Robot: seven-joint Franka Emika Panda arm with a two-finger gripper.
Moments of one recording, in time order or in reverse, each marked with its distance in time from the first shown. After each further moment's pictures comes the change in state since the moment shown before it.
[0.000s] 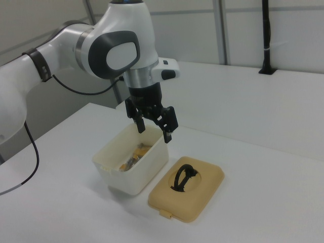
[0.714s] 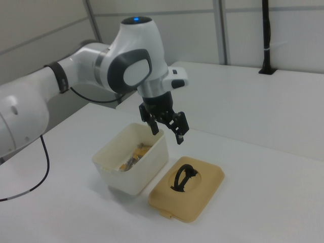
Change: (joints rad) arm 0.032 0.102 0.002 -0.018 -0.005 0.202 0.058
